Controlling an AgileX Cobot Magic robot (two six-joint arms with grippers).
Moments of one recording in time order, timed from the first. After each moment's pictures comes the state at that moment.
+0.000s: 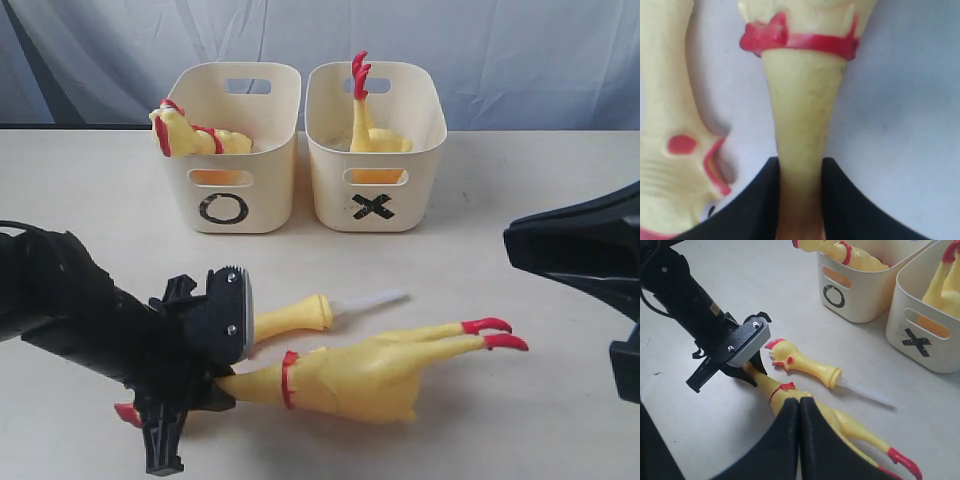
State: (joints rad) left arm -0.59 1.61 -0.63 -0.80 0.38 1.60; right arm 0.63 0.73 -0.76 0.36 0.72 -0.34
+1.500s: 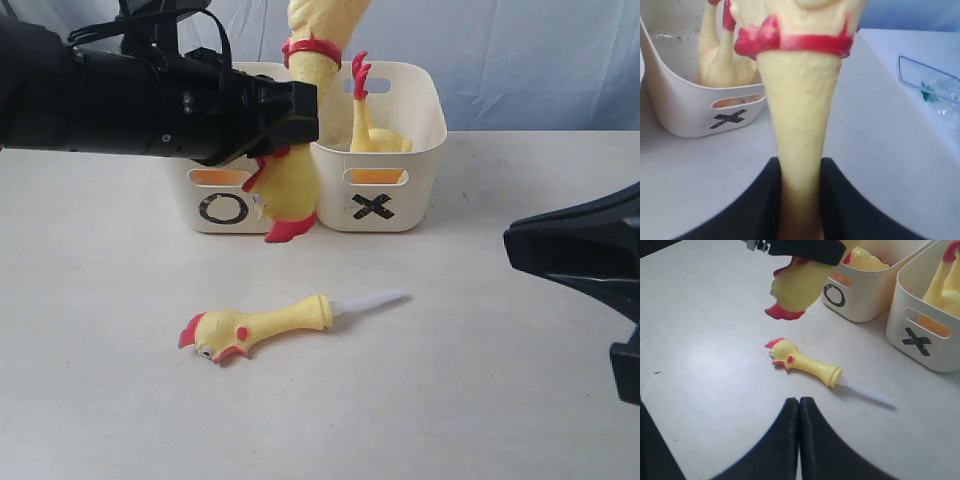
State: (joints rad) left arm -0.59 1.43 -1.02 -1.08 0.32 0.60; right arm 0.63 0.73 -0.76 0.36 0.72 -0.34
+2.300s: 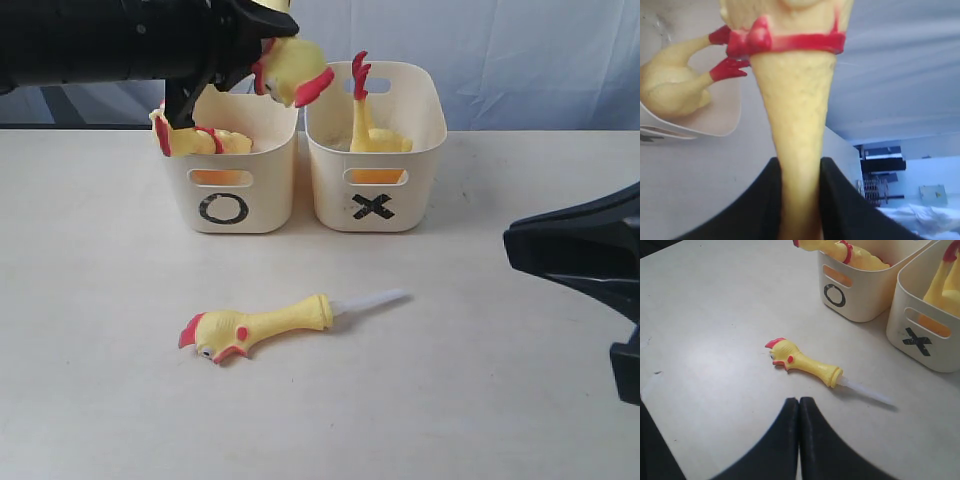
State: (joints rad) left arm -0.38 1.55 -1.13 -1.70 0.51 0.55; right arm 0.63 0.73 -0.76 0.37 0.72 -0.34
